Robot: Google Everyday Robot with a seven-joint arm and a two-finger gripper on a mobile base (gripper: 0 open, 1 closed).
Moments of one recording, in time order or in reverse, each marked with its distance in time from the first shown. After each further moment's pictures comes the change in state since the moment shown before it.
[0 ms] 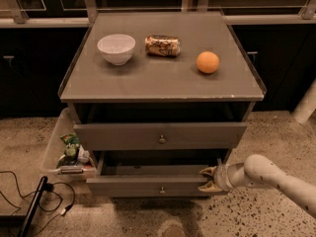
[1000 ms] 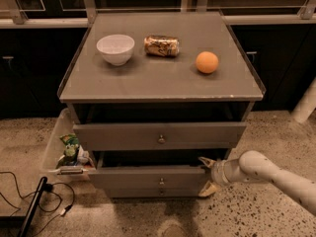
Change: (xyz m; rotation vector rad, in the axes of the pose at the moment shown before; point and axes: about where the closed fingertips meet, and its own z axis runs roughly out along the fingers) arm -0.007 -0.018 0.012 0.004 0.029 -0.038
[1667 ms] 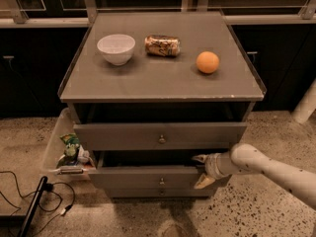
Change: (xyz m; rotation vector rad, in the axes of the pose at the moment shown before) arm -0.015 -0.024 0.008 0.011 0.042 -0.040
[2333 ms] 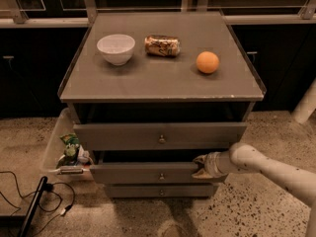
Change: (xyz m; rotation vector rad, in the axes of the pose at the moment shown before) arm 0.008 -0.008 0.011 0.011 0.015 0.004
